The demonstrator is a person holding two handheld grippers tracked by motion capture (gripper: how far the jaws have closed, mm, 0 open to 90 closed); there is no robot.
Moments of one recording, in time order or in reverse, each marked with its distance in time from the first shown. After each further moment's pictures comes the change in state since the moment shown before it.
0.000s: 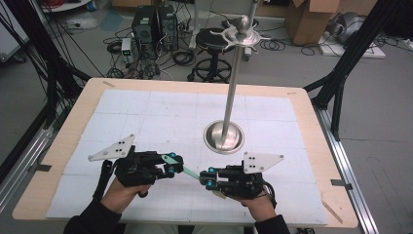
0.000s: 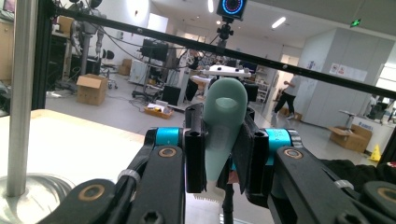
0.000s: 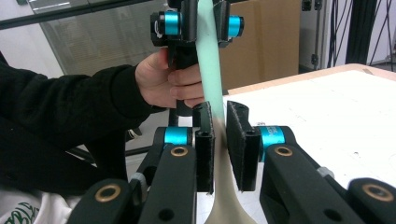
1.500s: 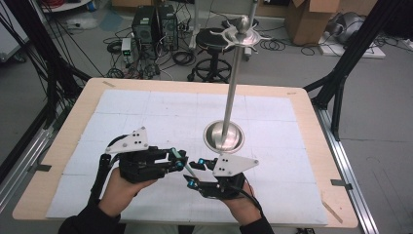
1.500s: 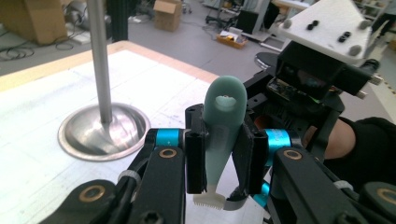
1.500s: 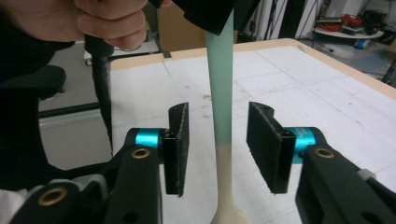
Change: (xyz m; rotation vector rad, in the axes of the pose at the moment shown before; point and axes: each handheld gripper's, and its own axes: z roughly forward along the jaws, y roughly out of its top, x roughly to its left) left arm -0.024 0.038 0.023 0.350 0.358 0.008; right arm 0.017 0.013 0.044 0.199 -0.284 -0.148
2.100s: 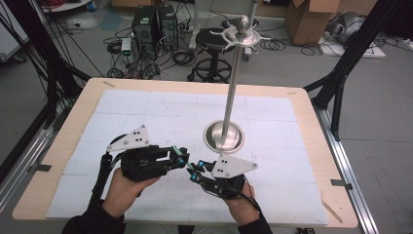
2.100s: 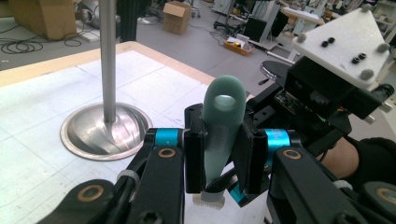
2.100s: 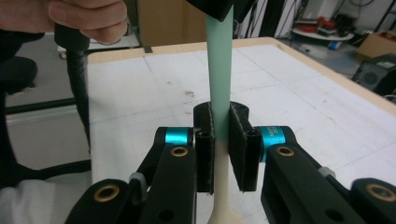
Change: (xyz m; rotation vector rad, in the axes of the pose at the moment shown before) left arm -0.001 0.002 0.003 -0.031 0.018 -0.055; right arm 0.003 0.000 0.000 0.013 -0.088 -0.034
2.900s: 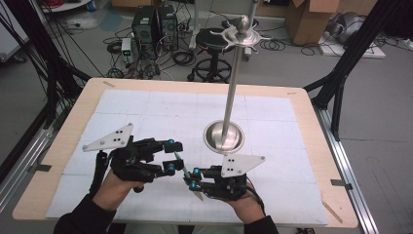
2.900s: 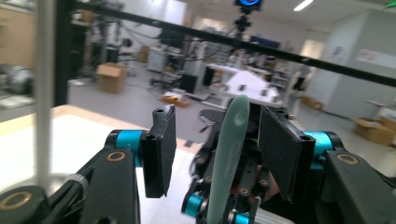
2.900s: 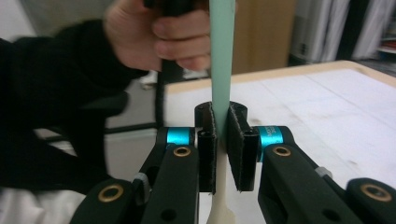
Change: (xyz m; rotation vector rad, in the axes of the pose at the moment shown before) left arm 0.015 -0.004 -0.013 -0.257 -0.339 0.040; right arm -0.008 -0.001 -0.007 -0.124 0.312 0.079
